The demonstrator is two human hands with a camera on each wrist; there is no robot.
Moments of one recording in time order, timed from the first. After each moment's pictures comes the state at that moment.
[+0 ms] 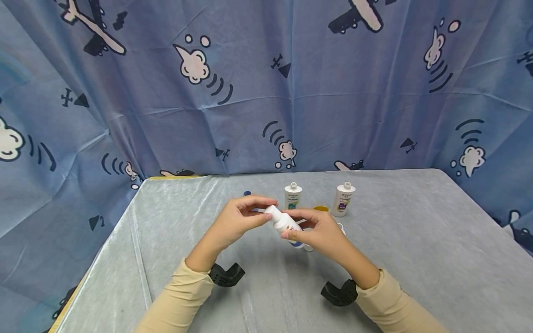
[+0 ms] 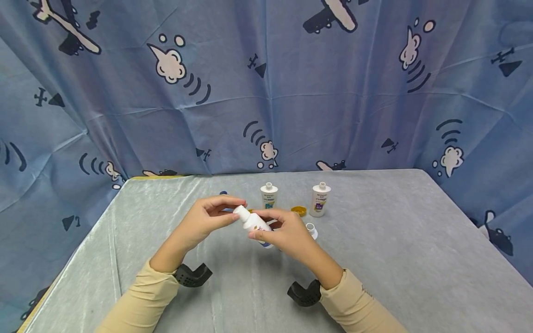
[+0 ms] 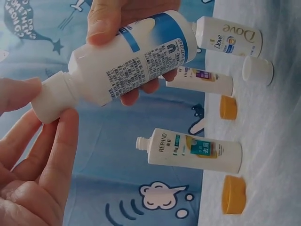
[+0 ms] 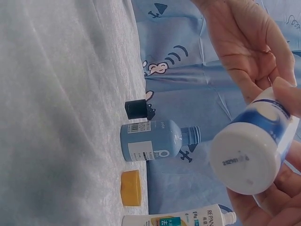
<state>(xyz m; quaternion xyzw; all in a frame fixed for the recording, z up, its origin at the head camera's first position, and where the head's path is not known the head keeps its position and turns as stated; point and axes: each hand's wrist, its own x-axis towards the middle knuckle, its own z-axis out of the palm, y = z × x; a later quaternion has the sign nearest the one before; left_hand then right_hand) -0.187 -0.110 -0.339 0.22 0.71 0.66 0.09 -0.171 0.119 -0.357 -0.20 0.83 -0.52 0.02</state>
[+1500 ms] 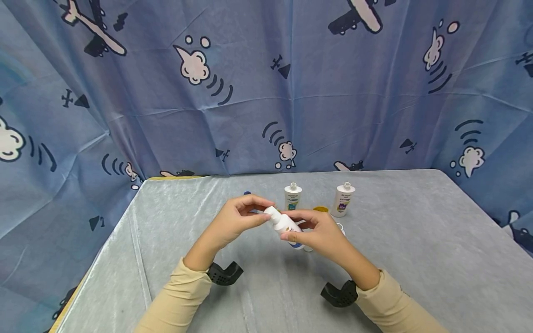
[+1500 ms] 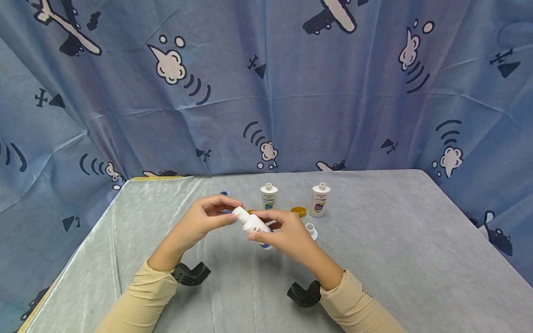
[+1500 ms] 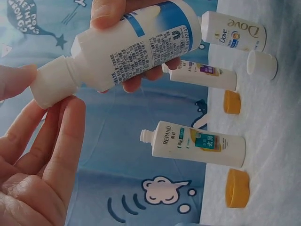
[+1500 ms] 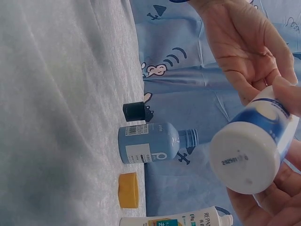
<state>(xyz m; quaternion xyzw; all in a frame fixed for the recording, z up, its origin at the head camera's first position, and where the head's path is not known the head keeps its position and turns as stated) -0.188 -0.114 -0.339 0.23 0.72 0.65 0.10 -0.170 0.118 -0.357 -0.21 0.82 -0.53 0.01</state>
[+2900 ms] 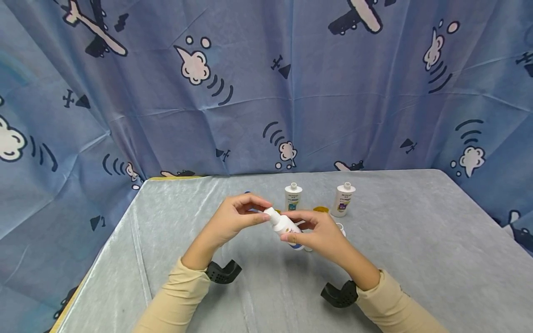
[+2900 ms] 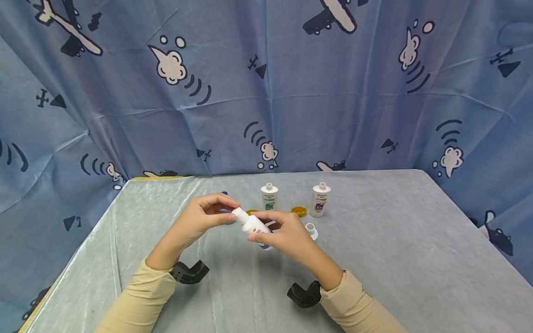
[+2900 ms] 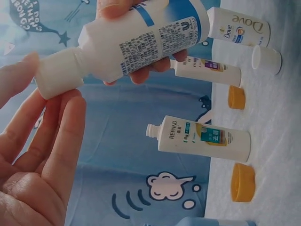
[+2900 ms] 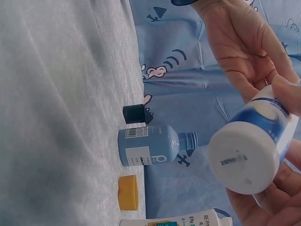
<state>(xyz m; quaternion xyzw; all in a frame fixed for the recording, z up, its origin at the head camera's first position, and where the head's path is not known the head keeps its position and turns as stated) -0.190 -0.118 -0.338 0.22 0.72 0.65 0.09 -0.169 0.117 -0.357 -0.21 0.82 -0.53 0.02</state>
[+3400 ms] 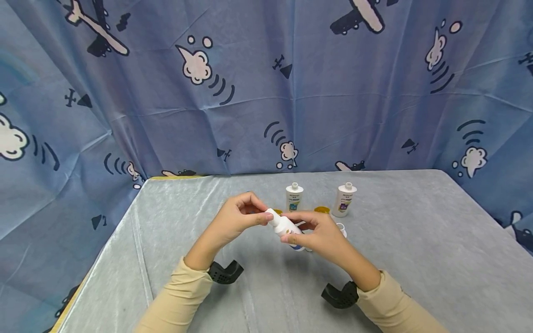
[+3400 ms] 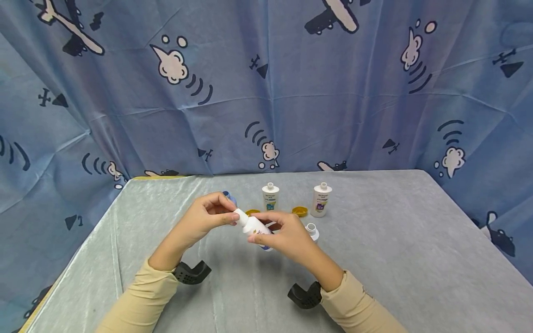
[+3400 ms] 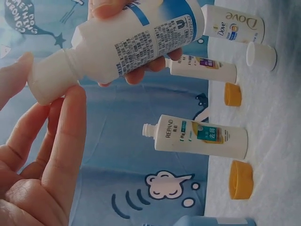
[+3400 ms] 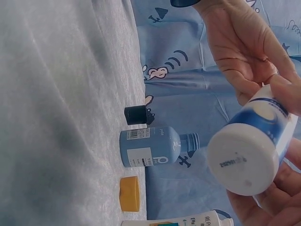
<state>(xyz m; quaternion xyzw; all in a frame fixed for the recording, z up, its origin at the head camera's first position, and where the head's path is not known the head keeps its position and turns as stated) -0.190 -0.116 -0.339 0.21 0.72 0.66 0.09 -0.168 0.114 -0.358 -0.22 0.82 -0.53 0.01</state>
